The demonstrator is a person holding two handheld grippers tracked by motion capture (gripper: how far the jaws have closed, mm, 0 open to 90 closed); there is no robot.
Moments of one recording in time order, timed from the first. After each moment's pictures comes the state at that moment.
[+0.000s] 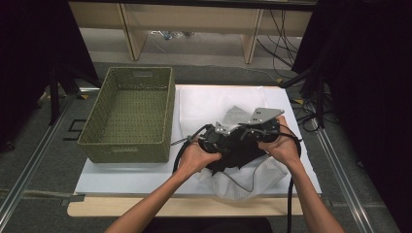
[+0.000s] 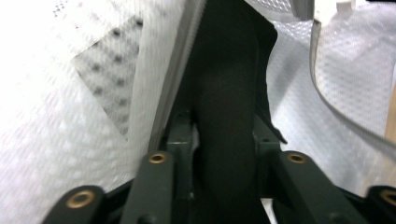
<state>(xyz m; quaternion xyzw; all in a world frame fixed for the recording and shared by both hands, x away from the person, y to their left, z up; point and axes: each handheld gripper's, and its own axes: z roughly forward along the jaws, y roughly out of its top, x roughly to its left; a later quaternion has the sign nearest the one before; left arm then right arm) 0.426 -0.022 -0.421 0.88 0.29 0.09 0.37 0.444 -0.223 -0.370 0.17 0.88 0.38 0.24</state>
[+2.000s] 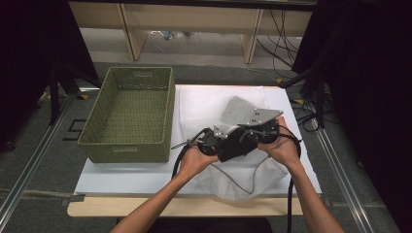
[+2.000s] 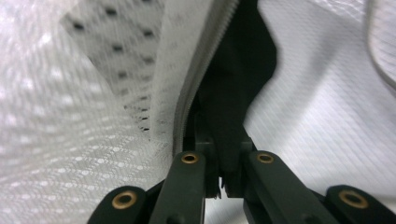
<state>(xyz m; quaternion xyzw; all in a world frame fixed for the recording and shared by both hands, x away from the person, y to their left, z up) 0.442 -0.030 -0.452 0.86 0.32 0.12 0.37 0.440 -0.220 -0.368 0.16 0.88 0.37 0.24</state>
